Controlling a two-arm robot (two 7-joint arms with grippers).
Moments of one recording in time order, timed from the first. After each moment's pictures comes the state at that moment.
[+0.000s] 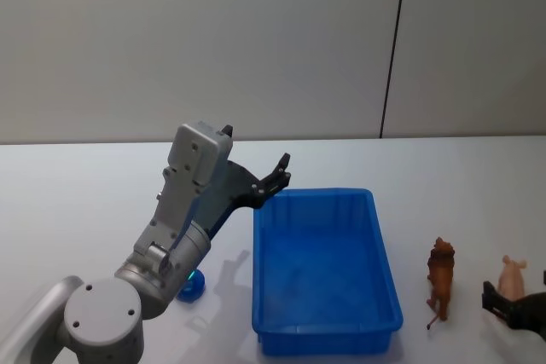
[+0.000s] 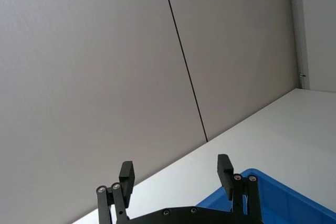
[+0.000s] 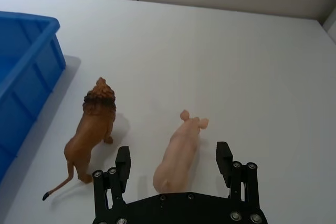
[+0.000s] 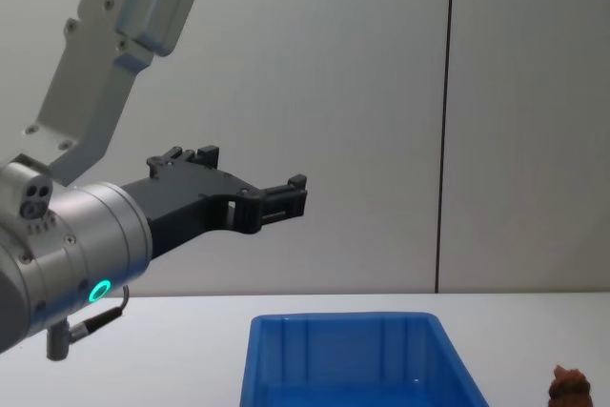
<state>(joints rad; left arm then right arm) -0.24 0.38 0.45 -1.63 -0.20 0.01 -0.01 -0.15 0.39 -0.17 -1.77 0.32 0.40 -0.11</state>
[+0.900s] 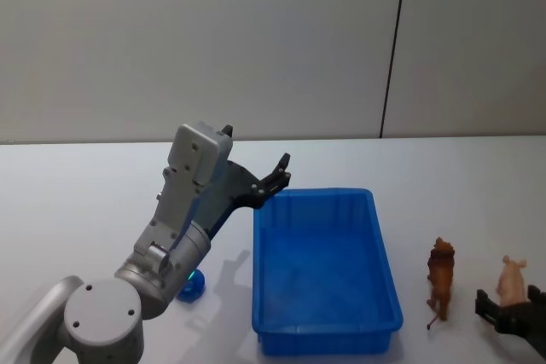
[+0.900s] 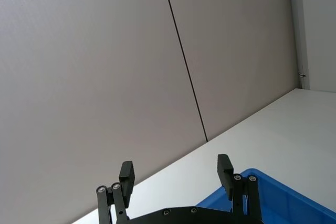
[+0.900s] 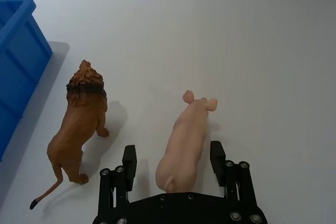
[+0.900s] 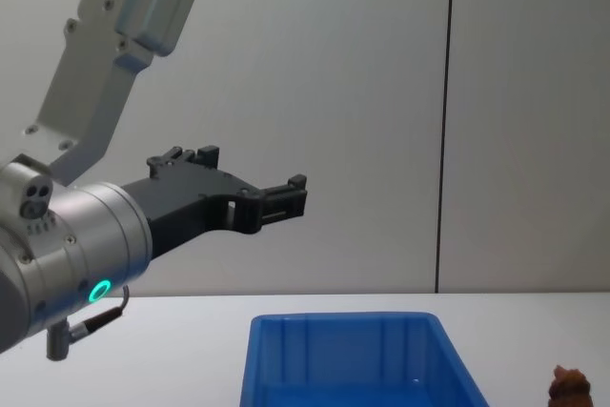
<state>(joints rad) -0.24 0.38 0.45 -1.63 -0.20 0.01 -0.01 -0.09 0.33 -0.17 -1.66 0.37 0.43 -0.11</state>
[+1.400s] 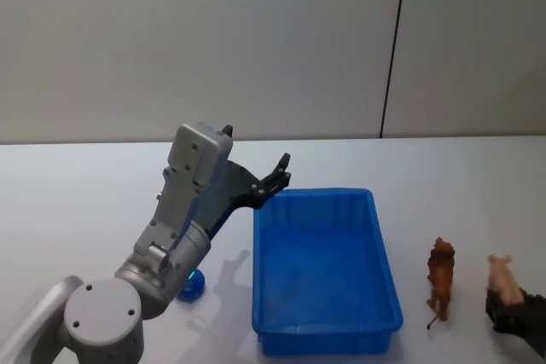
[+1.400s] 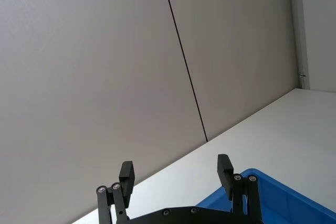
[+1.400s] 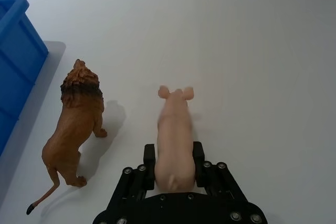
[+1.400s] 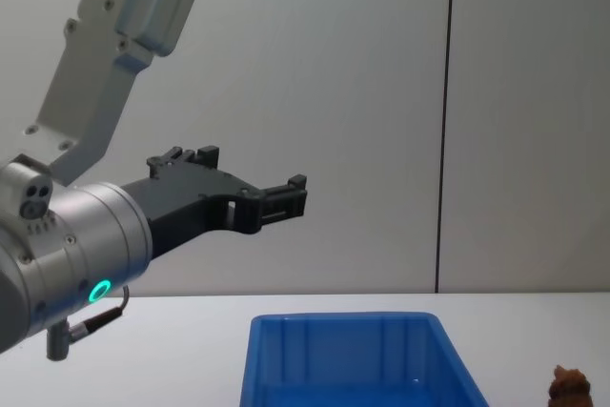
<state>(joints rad) -0.24 0.38 0.45 -1.63 -0.20 0.01 -0.01 -0.07 0.32 -0.16 -1.64 0.38 0.44 -0.10</state>
